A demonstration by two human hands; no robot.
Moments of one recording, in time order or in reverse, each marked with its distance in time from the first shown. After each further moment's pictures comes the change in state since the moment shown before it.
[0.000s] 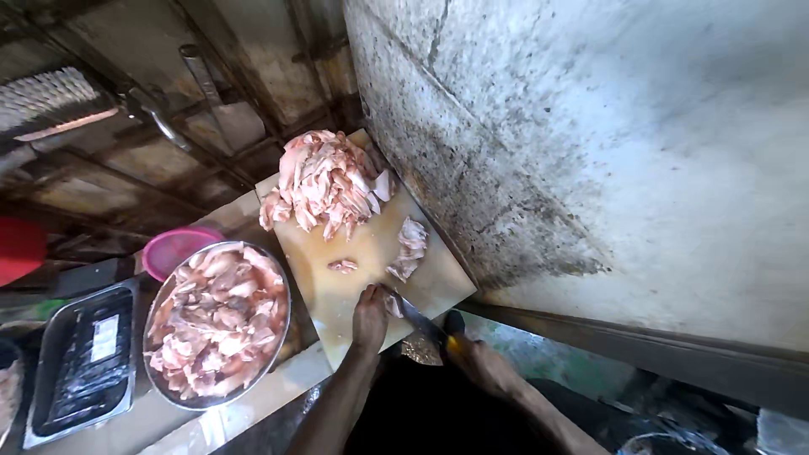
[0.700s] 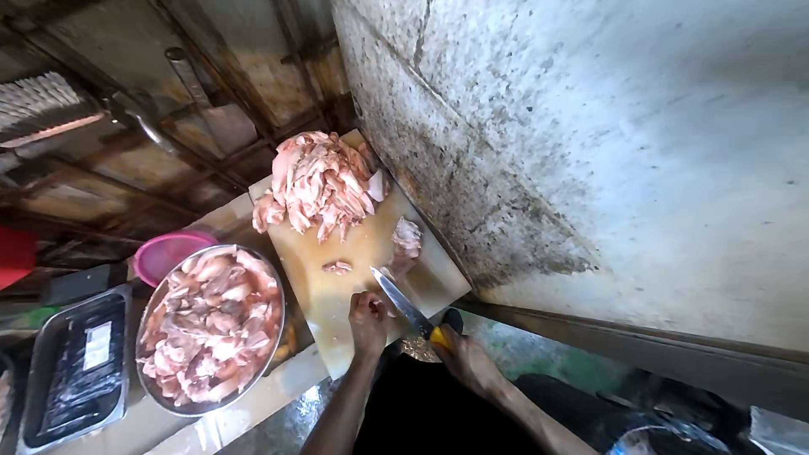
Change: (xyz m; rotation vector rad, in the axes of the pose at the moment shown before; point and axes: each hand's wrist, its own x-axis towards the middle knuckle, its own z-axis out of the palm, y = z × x) left_hand -0.013 0.012 0.002 -0.373 0.094 -0.302; right_hand 0.002 -0.037 0.000 0.040 0.124 -0.008
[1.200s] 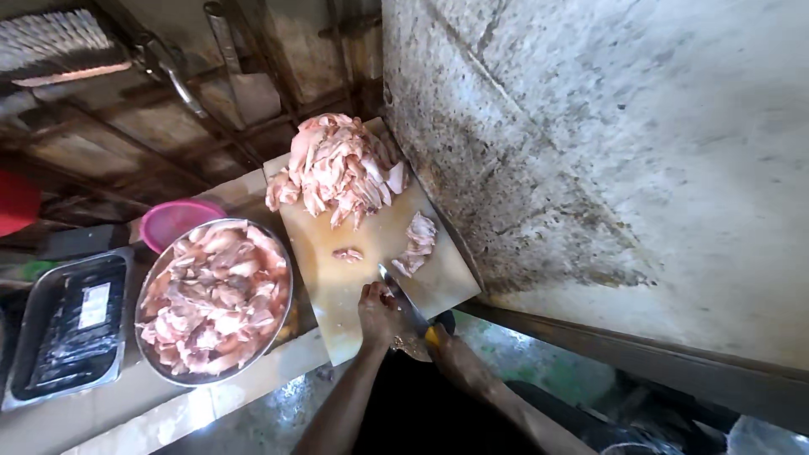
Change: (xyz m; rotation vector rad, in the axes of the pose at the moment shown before) left_hand 0.002 0.013 0.000 0.096 -0.041 -0.145; right_hand 0.012 -0.039 0.006 -0.127 -0.182 0.139
